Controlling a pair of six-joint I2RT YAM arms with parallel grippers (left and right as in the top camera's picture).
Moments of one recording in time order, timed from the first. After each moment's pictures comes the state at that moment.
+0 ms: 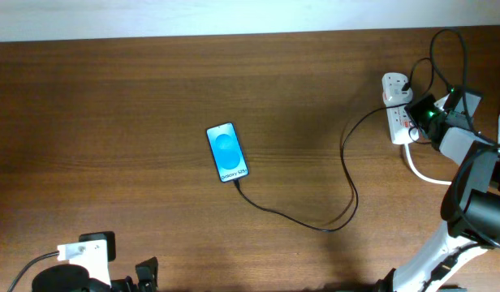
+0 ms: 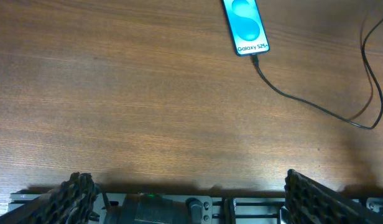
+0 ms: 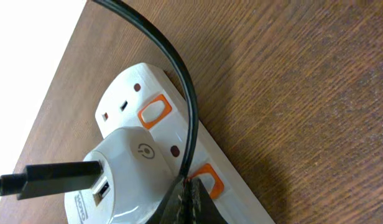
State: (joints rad) left arm -0.15 0.53 1.26 -1.64 0.02 -0.28; right arm -0.43 2.05 1.16 0.12 -0.34 0.64
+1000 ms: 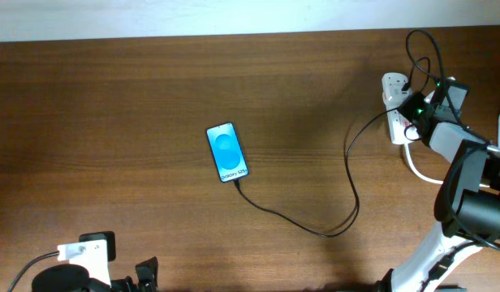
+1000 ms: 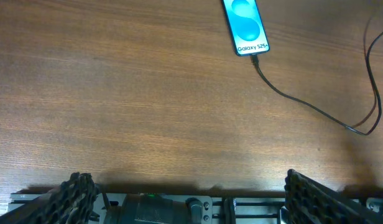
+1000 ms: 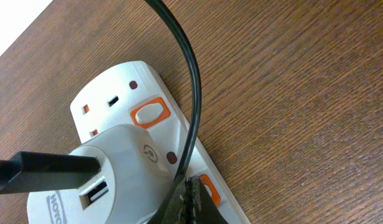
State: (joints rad) left arm -0.15 0.53 1.26 -1.64 0.02 -0.28; right arm -0.36 2.05 1.18 0.08 -0.14 0.43
